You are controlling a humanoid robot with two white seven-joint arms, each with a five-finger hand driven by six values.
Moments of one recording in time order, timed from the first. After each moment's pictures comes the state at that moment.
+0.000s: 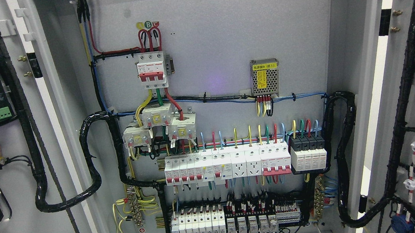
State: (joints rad) left arm 0.57 0.57 -0.14 -1.54 0.38 -0.77 -0.12; right arm 0.70 -0.56 0.31 -1.65 -0.65 -0.77 0.35
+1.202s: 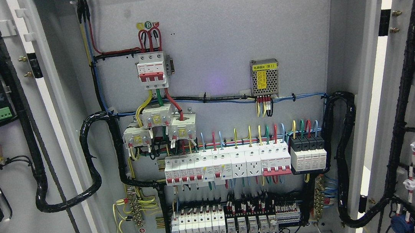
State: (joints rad) left arm 0.24 0.21 -0.25 -0.60 0.07 -0.56 -0.13; right arm 0.54 -0.29 0.38 -0.76 -0.61 -0.55 0.35
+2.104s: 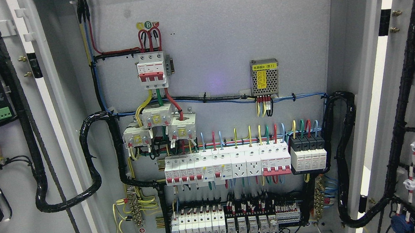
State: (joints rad) left arm 0.12 0.05 -0.26 -0.24 0.01 0.04 -0.12; right arm 0.22 -0.07 0.38 -0.20 -0.47 -0.16 0.00
